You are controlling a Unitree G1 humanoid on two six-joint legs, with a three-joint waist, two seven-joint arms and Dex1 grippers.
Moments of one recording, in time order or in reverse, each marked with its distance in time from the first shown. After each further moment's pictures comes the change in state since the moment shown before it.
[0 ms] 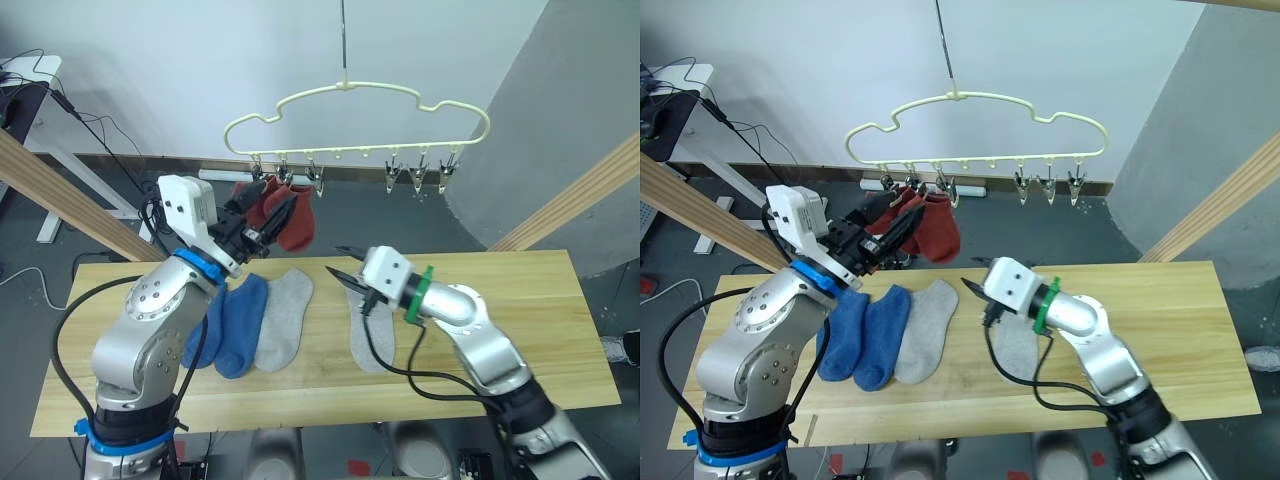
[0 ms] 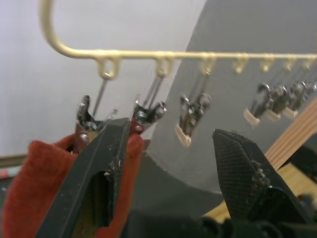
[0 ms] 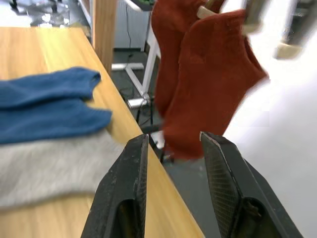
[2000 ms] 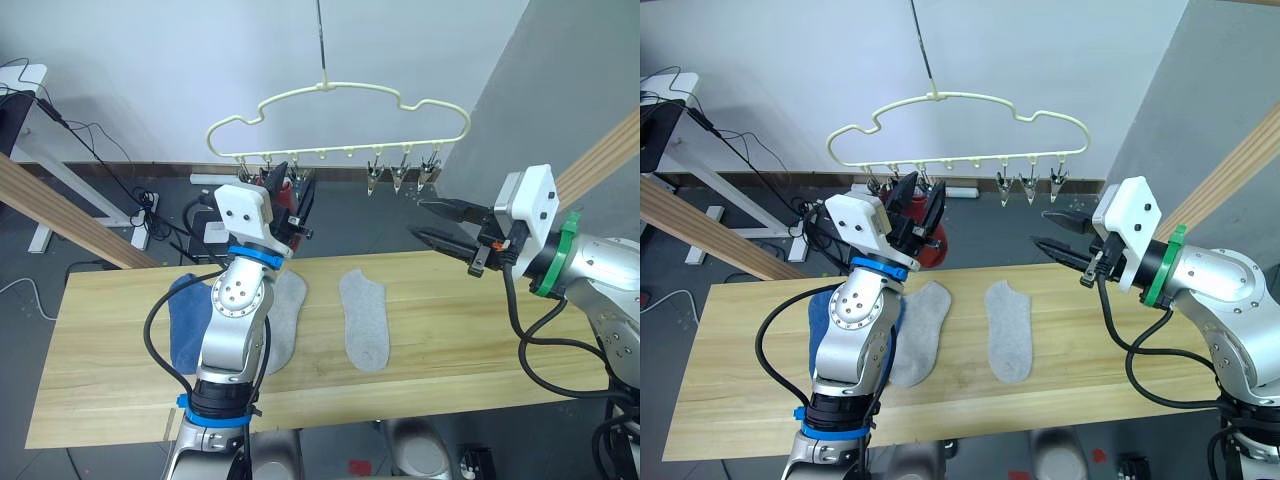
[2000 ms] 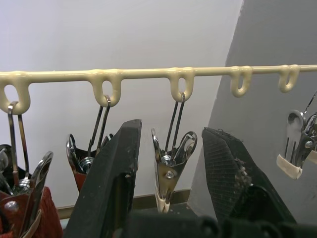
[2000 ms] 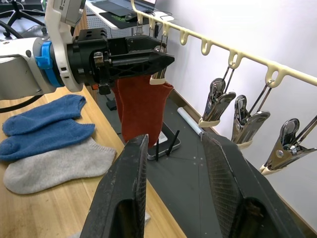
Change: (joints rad) left arm -0.101 -0.334 -0.151 0.287 0.427 -0.402 0.181; right arm -0.083 -0.343 -0.417 -0.301 0.580 0.475 0.058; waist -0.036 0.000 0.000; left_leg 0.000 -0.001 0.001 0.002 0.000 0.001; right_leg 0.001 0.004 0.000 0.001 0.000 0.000
